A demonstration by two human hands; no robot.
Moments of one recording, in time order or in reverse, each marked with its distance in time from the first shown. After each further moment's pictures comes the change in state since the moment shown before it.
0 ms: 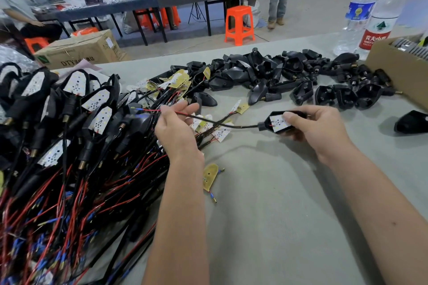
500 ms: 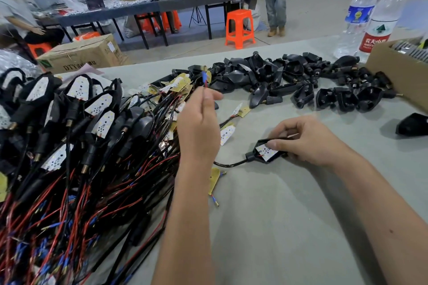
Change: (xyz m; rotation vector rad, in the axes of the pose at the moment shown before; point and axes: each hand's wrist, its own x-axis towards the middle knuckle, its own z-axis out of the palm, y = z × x) left_hand -0.017 0.011 0.008 0.569 -0.383 0.585; right_hand -0.005 0.000 0.001 -0.379 -0.417 -0.065
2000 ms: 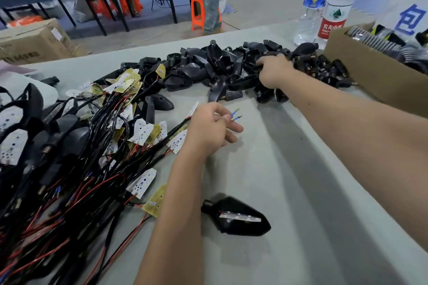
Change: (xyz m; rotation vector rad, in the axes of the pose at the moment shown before) left_hand 0.011 -0.016 0.101 -0.081 -0.597 -0.434; right_hand 0.159 -0.002 -0.098 -0.907 0.237 0.343
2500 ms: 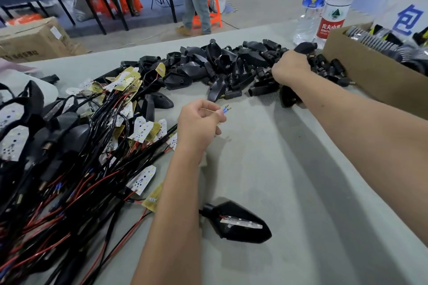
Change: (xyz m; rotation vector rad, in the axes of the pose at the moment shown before) left_hand 0.004 -0.008 -0.008 -0.127 0.219 -0.011; right_hand -0.011 0.017 -0.010 0.205 0.225 0.152
